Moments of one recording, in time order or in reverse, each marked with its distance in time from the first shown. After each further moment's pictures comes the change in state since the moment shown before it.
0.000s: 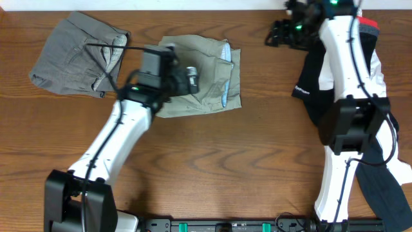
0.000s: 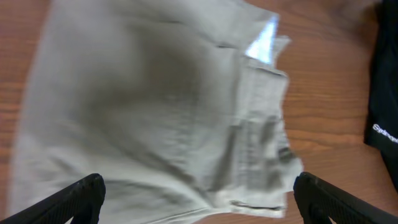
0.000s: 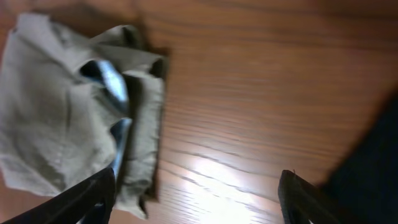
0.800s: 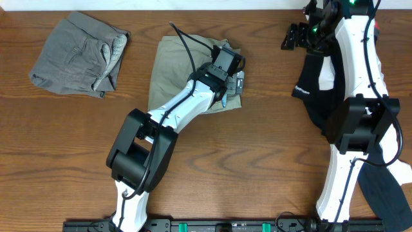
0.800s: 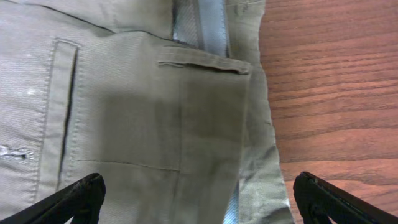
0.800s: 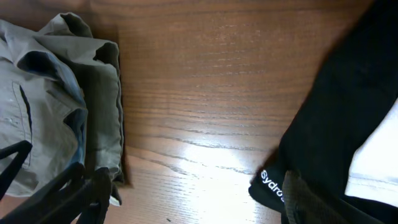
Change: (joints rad) left arm -0.266 0.482 0.328 0.016 -0.282 -0.023; right arm -0.052 0.000 0.000 -0.074 0.058 0.002
